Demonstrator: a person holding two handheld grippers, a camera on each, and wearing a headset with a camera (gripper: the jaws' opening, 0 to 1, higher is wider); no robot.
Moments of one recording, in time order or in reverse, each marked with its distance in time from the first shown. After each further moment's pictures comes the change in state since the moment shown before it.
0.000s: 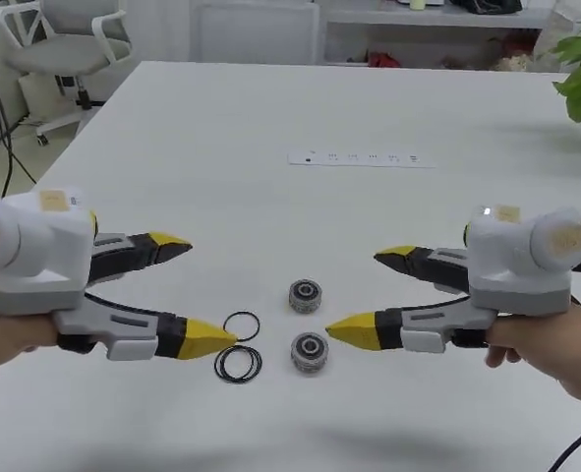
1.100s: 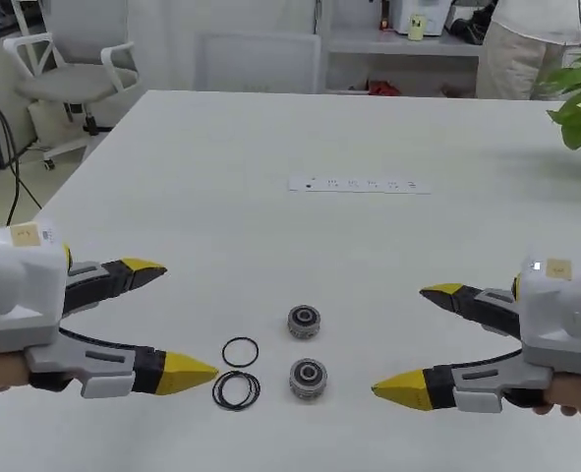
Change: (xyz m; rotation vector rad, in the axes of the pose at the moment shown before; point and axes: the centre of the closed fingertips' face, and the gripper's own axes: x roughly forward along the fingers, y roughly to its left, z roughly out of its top) left arm -0.016 0.004 -0.005 -0.019 -0.006 0.059; right arm -0.034 -0.008 -0.027 -0.039 0.025 -0.036
